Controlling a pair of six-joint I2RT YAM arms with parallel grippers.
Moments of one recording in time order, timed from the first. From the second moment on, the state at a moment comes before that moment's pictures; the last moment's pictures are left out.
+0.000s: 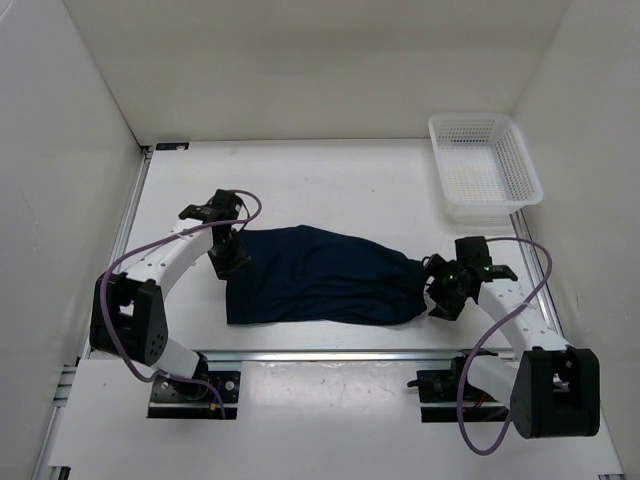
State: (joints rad) left arm -0.28 1.48 1.06 -0.94 -0.06 -0.70; right arm 0.08 1.07 0.59 -0.68 -0.26 0.69
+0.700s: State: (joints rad) left arm -0.24 1.60 1.06 -0.90 -0.04 -0.63; right arm 0.09 1.20 0.58 -0.56 -0.13 0.71
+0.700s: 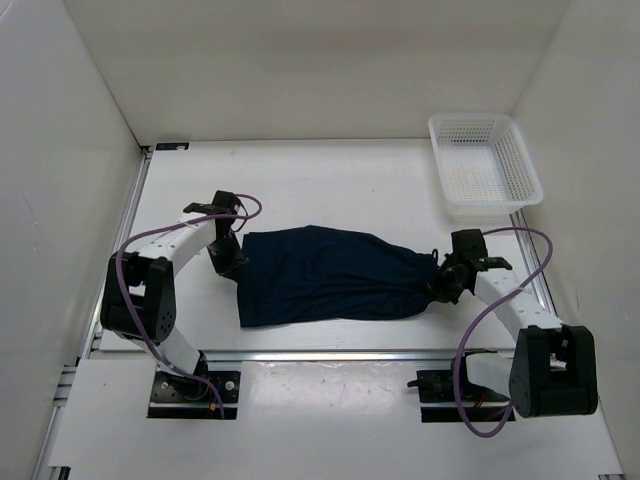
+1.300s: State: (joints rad) left arm -0.22 1.83 1.16 -0.78 0.05 -0.62; right arm 0.36 1.19 0.98 -0.80 0.25 0.60
